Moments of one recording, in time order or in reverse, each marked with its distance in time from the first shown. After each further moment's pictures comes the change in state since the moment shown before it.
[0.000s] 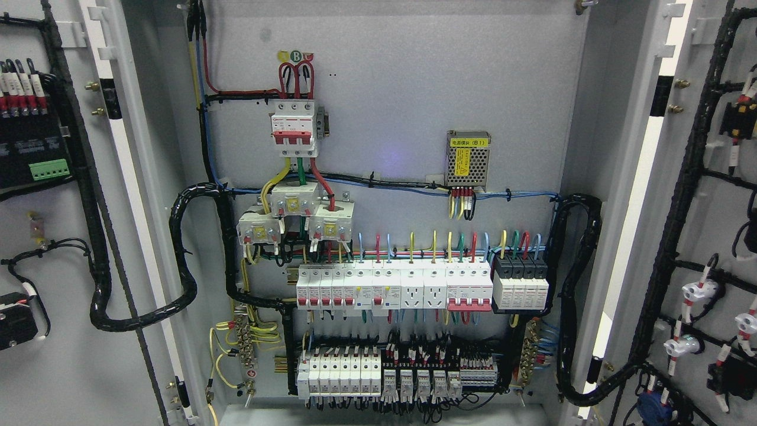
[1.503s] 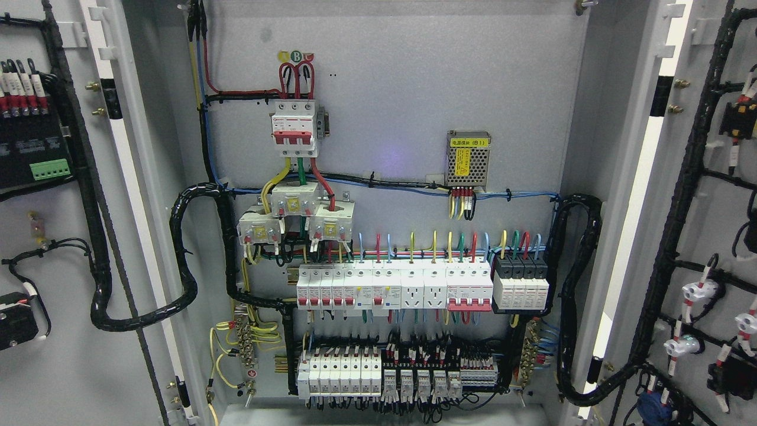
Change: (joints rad) left arm -0.095 -0.038 0.025 0.253 0.000 0.402 0.004; right arm -0.026 0.108 -0.004 0.159 0.117 0.031 -0.013
